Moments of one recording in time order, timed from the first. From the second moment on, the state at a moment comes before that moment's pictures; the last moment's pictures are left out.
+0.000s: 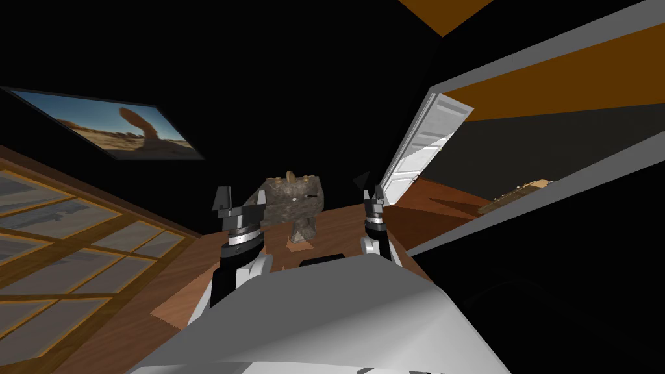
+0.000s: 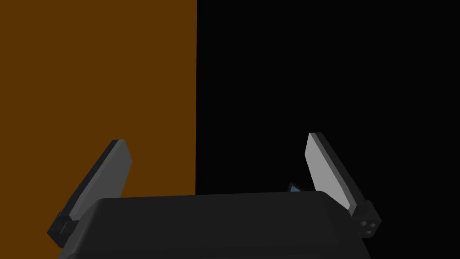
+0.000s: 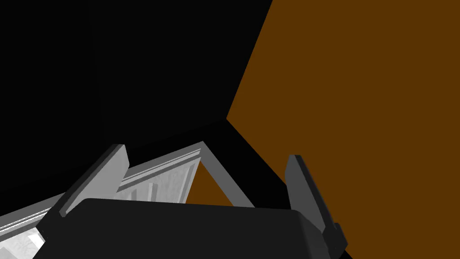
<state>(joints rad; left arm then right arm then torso) 0.51 0.03 -0.05 -2.30 0.02 -0.58 0.11 0.48 0.04 0.02 -2.22 0.08 -0.55 -0.02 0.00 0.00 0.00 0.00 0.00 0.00</state>
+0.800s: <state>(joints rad) 0.46 0.12 -0.03 -2.31 0.02 -0.38 0.15 0.48 0.04 0.02 -2.22 0.08 -0.55 -0.02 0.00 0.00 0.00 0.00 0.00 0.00</state>
